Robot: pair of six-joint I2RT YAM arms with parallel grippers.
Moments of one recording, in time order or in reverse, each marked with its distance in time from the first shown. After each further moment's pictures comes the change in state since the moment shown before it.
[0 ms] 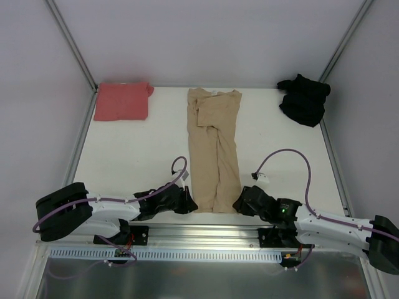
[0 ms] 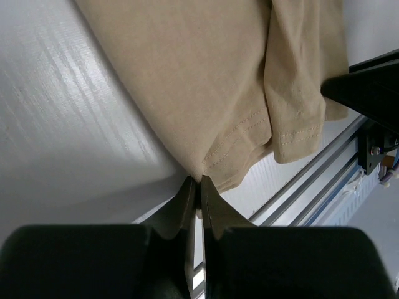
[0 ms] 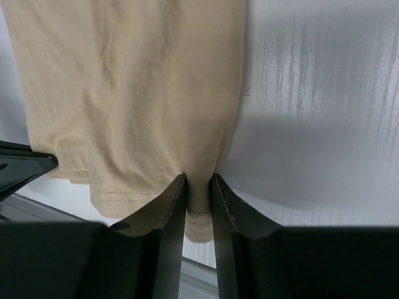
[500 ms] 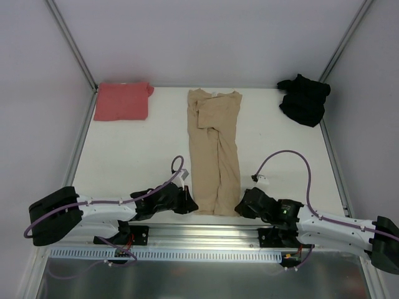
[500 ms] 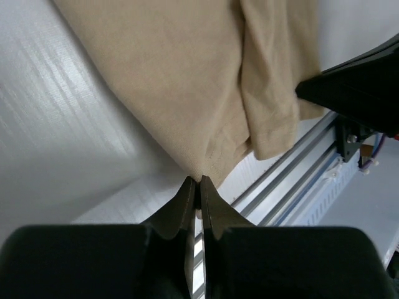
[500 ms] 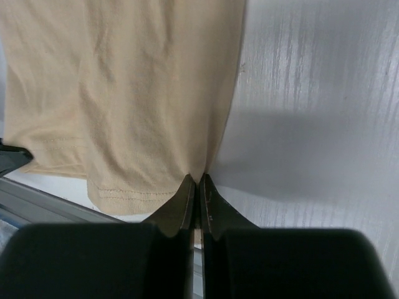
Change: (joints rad) left arm 0.000 -0.043 0.013 -0.044 0.037 -0.002; right arm 0.019 -0.032 0.001 -0.056 -0.024 0.013
